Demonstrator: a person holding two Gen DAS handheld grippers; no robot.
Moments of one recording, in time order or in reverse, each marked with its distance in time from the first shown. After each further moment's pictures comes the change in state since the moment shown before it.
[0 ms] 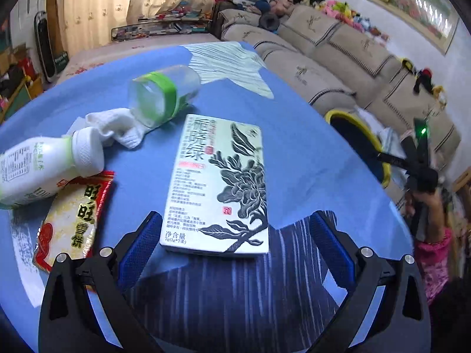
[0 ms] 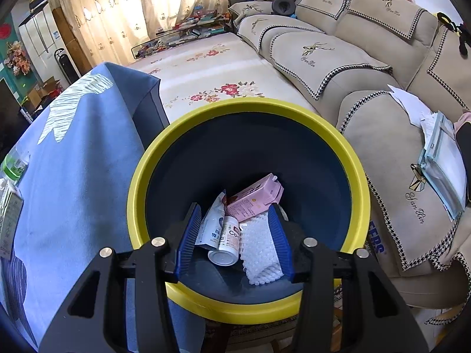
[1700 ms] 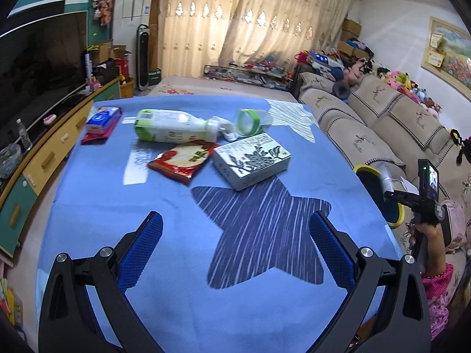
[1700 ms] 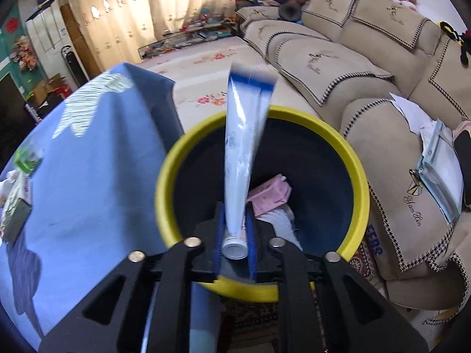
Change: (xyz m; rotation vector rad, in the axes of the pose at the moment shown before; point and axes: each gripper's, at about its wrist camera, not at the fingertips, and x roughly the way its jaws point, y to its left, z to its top) left arm -0.164 -0.038 -0.120 -0.293 -0.298 0.301; right arm -0.018 0.014 -0.004 -0.022 -0.014 -0.014
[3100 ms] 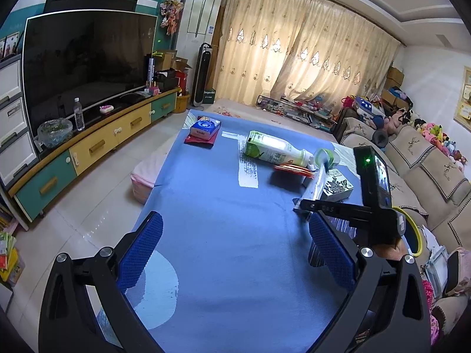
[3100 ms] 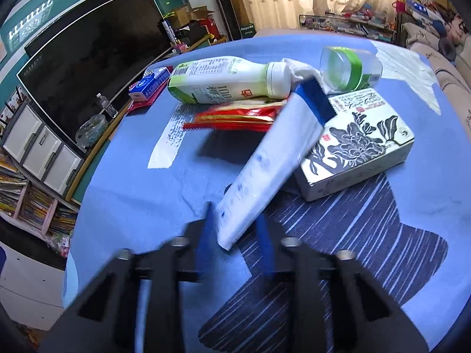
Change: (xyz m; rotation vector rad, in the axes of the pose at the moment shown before) left arm -0.116 0.129 -0.050 -0.206 -0.162 0.174; right arm -0.067 0.386 -0.108 -0.441 0.150 0.523
